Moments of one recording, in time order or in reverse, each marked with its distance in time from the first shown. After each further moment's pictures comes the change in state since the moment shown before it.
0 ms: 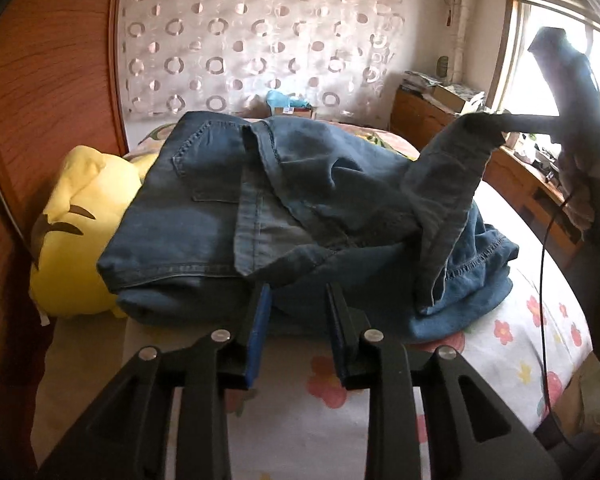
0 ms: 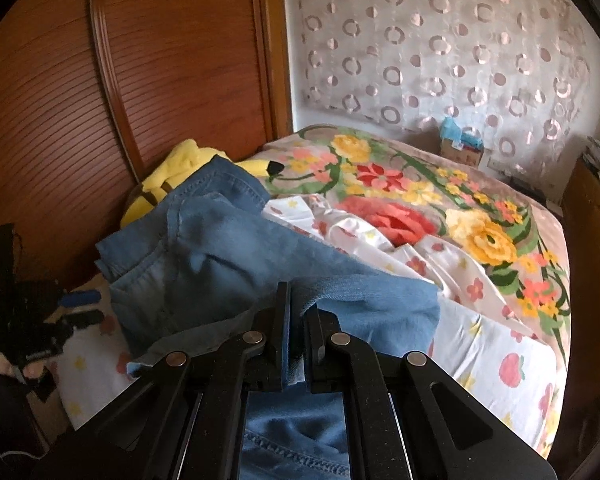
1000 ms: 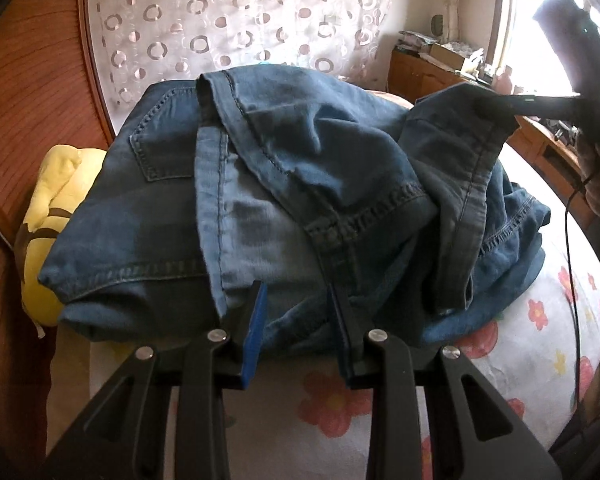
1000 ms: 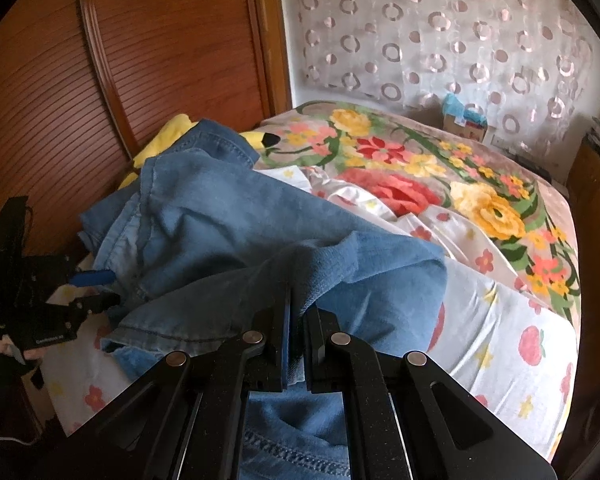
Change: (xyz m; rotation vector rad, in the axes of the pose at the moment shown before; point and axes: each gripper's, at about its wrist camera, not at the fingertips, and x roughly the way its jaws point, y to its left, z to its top) left arm 0.050 -0.022 0.001 0.093 0.113 0.051; right arm 0.029 -0.020 -0.032 0.019 0.064 0.017
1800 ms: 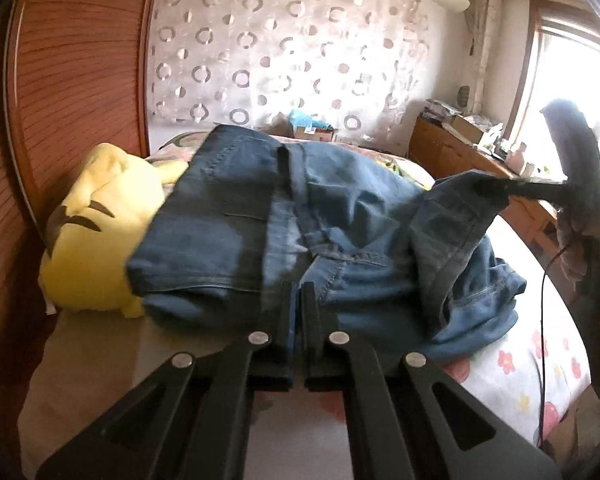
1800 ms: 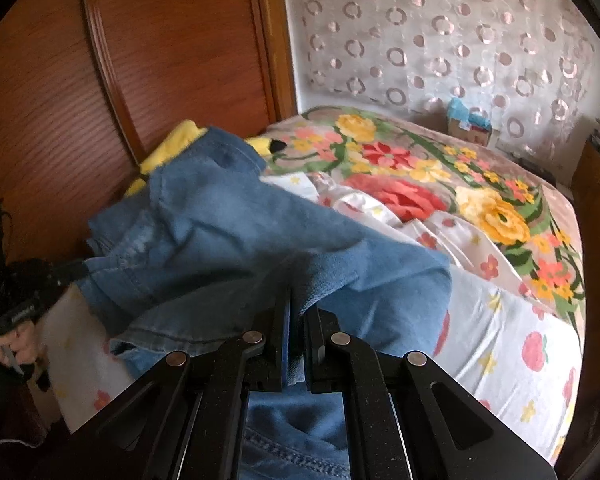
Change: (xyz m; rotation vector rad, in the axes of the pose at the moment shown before) left arm -0.068 0.038 -0.009 -0.185 -0.190 0.007; right arm 0.000 0.004 0.003 -0.002 -0.032 0.033
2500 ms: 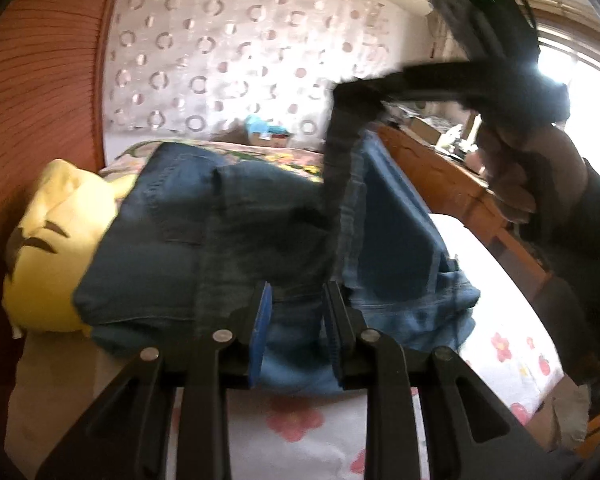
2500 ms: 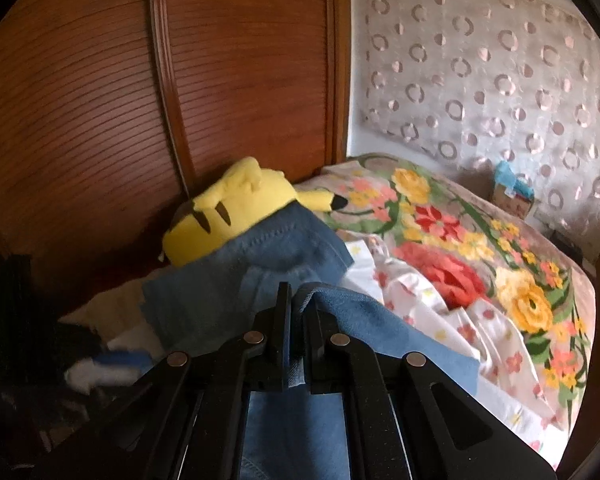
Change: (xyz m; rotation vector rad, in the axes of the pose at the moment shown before) left arm 0.004 -0.027 0.016 0.034 -0.010 -0.185; right arm 0.019 0.096 0.104 -0.186 -0.069 0.085
